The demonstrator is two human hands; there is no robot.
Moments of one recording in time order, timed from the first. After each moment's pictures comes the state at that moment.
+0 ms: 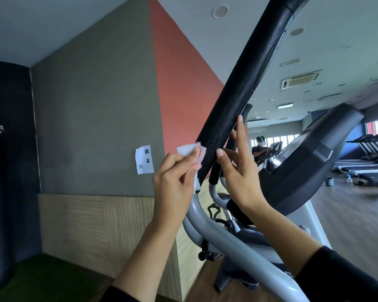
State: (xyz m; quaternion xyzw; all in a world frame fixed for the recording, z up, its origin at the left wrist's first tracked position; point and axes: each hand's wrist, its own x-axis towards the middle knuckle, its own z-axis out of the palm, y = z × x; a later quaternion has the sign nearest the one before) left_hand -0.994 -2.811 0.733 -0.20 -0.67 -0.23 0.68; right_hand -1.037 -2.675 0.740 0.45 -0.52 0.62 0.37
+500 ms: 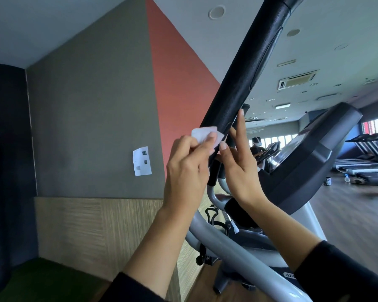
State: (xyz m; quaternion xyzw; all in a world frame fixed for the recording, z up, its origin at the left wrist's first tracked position) left_hand -1.000 -2.778 0.761 -0.22 -0.65 -0.12 0.72; right_hand -1.048 -2.672 0.749 0.45 -0.50 0.65 0.37
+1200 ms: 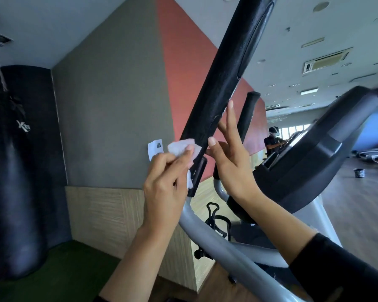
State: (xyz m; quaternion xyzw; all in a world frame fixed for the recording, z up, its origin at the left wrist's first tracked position) left_hand -0.997 -2.790 0.727 -0.17 -0.66 -0.09 0.73; right_hand -1.066 -2.666 0.751 0.51 -0.48 0.64 0.32
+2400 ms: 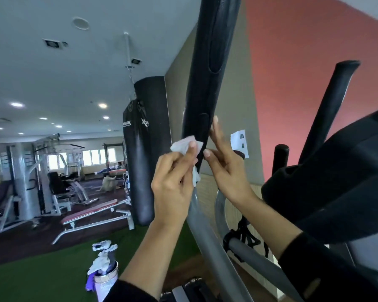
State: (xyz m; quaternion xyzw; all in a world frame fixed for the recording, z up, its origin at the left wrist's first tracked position) left_hand -1.002 -2.750 0.719 -0.01 -0.66 0.10 0.75; right_hand -1.120 -2.687 0.739 0.65 -0.39 0.64 0.16
